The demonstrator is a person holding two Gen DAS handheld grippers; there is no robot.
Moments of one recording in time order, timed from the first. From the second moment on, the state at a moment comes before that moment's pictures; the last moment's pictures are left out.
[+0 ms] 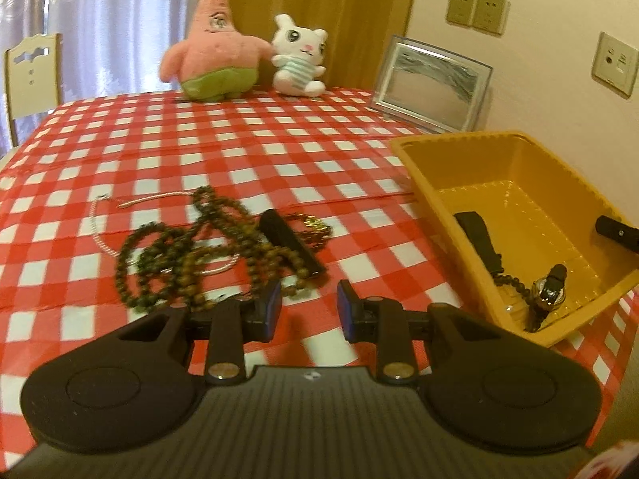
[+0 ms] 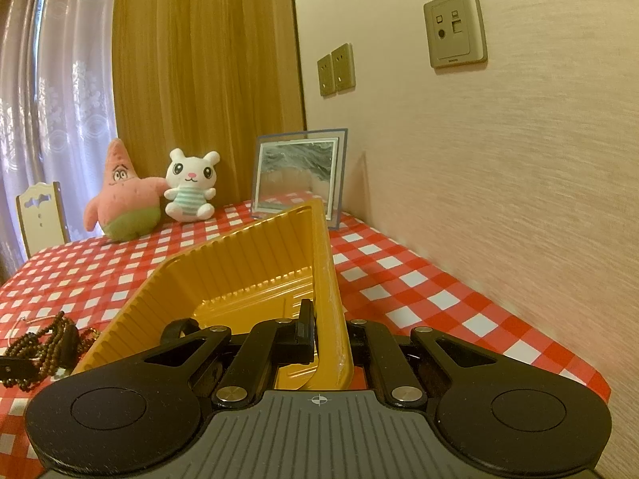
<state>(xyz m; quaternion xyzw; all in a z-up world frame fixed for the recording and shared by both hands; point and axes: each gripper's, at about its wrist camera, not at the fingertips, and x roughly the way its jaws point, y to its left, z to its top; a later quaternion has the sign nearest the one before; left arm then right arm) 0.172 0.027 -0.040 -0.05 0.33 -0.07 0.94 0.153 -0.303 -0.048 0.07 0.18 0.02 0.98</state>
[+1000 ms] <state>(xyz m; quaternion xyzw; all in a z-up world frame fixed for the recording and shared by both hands) 0.249 0.023 -0.059 -0.02 0.35 -0.01 0.94 0.153 -0.304 -0.049 0.07 0.18 0.02 0.98</state>
